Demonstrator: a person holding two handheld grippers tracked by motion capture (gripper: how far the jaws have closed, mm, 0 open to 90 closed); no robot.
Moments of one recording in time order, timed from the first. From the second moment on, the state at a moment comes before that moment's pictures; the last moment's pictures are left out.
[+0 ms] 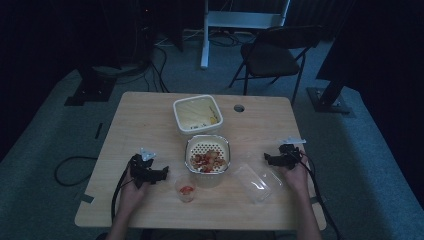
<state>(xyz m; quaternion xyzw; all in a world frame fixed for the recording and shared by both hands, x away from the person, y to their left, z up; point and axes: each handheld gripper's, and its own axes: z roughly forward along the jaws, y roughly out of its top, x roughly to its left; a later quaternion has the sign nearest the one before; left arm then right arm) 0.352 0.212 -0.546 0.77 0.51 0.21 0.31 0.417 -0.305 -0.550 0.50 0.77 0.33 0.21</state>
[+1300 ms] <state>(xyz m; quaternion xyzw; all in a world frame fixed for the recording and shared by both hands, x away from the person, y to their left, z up) 0.352 0.212 -0.545 0.77 0.51 0.21 0.31 0.242 -0.276 -0.494 0.58 0.71 0.34 0.20</state>
